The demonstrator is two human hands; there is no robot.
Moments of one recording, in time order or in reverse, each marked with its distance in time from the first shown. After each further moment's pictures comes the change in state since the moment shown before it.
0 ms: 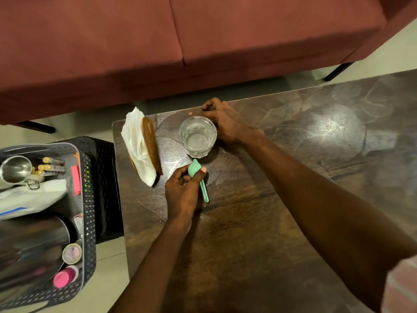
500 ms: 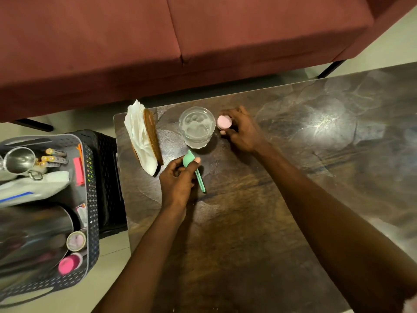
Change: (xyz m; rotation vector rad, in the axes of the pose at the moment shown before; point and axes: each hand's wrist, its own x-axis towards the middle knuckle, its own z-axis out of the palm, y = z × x) left_hand -0.010 0.003 -0.019 -0.076 -0.037 -0.031; right_hand -0.070 -0.001 0.014 0.287 0.271 0.286
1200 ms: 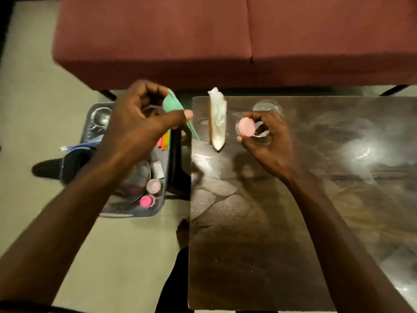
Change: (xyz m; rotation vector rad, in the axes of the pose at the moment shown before) left_hand -0.101 0.160 -0.195 0.324 0.022 0.538; right_hand -0.106 -0.184 0.007 0.197 0.064 -0.204
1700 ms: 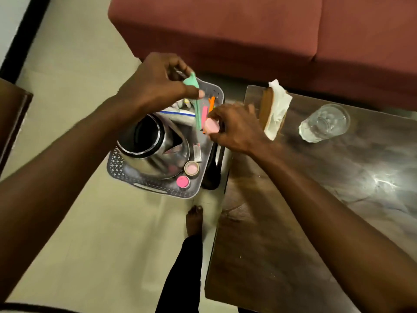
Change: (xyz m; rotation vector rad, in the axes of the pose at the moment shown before) left_hand 0.046 -0.056 -0.093 0.274 -0.048 -0.091; right_hand 0.060 -0.066 0.160 -0.446 -0.454 -0.300
